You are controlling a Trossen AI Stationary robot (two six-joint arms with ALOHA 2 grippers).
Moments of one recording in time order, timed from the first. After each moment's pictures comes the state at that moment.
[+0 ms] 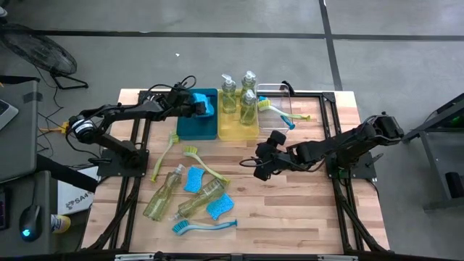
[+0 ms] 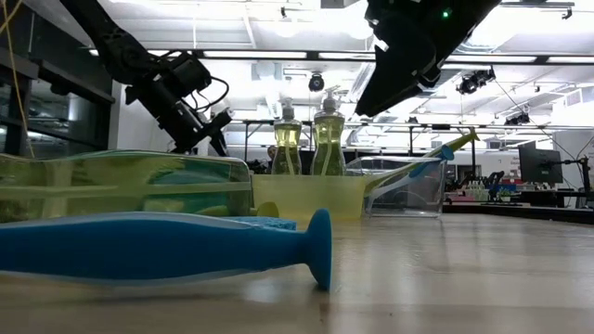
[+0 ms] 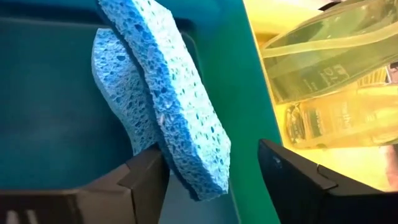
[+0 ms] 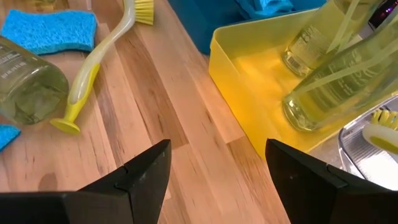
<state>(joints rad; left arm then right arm) 0.71 1.41 0.68 0.05 0.05 -0.79 0.23 1.48 0.97 -0.36 0.59 0.39</state>
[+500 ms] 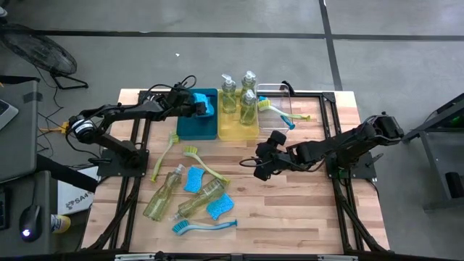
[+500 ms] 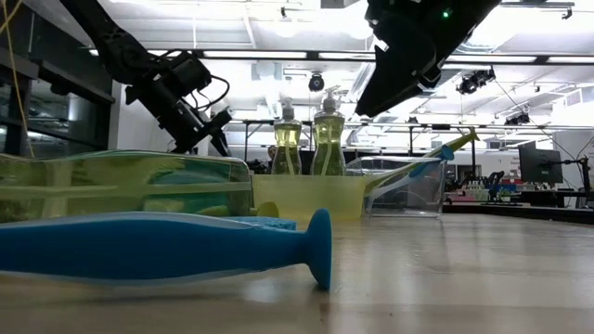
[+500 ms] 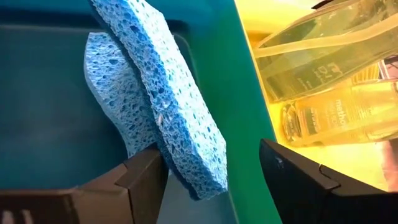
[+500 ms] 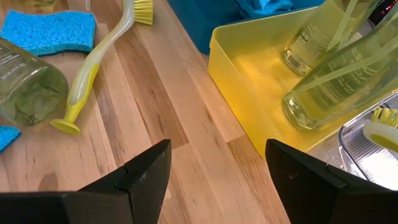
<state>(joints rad) 0.71 1.41 0.68 0.06 0.06 -0.77 0.23 1.48 0.97 -0.37 0.59 0.40</state>
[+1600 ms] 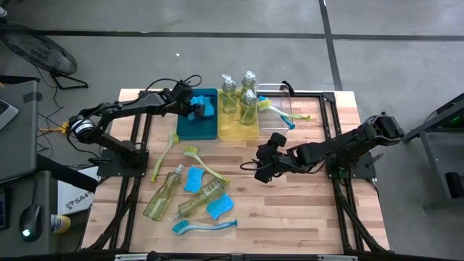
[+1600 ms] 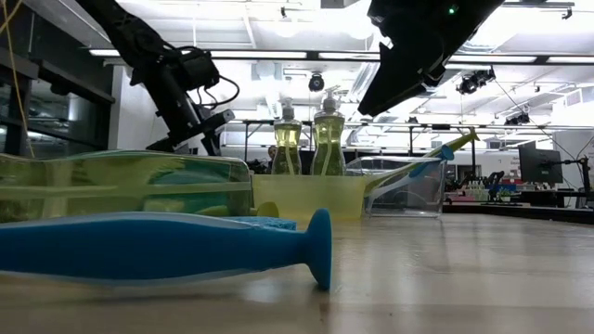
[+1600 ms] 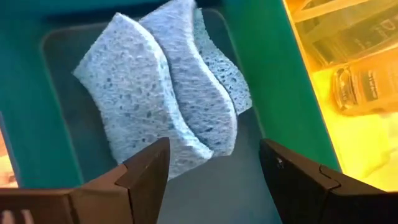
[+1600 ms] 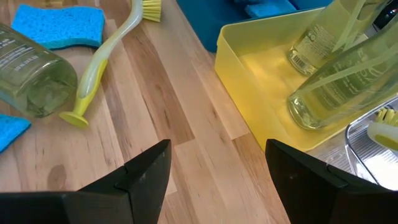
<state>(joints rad) 0.71 1.41 0.83 -0.31 -0.01 -0.62 0.25 1.48 0.97 -0.38 0.60 0.40</state>
